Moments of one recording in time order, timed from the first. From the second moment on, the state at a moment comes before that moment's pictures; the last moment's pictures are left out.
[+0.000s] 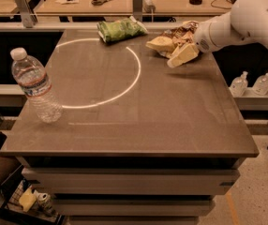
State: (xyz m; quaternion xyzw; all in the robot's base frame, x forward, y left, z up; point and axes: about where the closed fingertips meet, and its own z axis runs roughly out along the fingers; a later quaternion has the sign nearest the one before) arm 0.753 -0.191 0.872 -0.42 0.79 0.02 0.44
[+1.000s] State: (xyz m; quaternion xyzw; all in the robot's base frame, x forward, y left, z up) arm 0.797 -0.173 0.839 -0.43 0.78 0.01 0.46
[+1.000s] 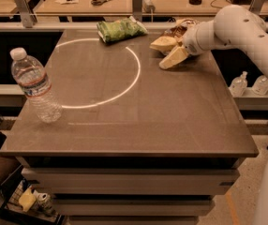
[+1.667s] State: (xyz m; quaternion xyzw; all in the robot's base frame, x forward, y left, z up) arm 0.798 -0.172 0.840 -0.43 0.78 0.01 0.46
